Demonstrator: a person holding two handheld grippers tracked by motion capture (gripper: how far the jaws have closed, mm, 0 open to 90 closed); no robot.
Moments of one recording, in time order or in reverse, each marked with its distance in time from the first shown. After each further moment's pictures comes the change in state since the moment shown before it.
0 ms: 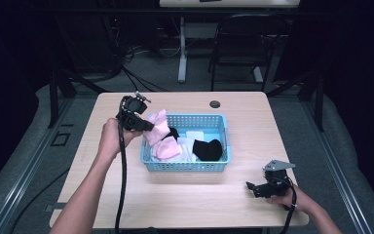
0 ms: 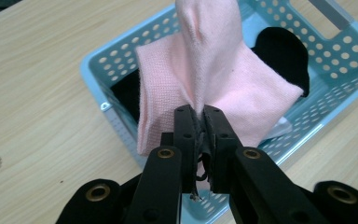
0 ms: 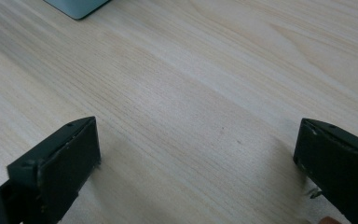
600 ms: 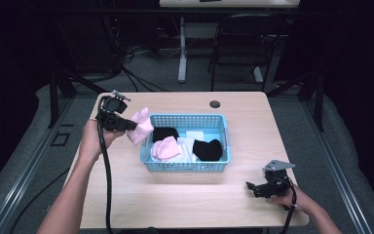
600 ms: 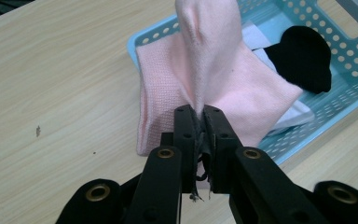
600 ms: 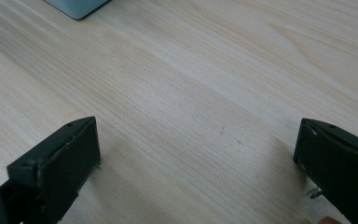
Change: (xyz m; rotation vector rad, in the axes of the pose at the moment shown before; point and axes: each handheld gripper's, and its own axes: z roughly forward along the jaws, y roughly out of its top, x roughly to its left) left arm 0.031 -0.026 -0.025 -0.020 0.032 -0.065; right arm 0.000 0.000 0.000 0.000 0.000 0.000
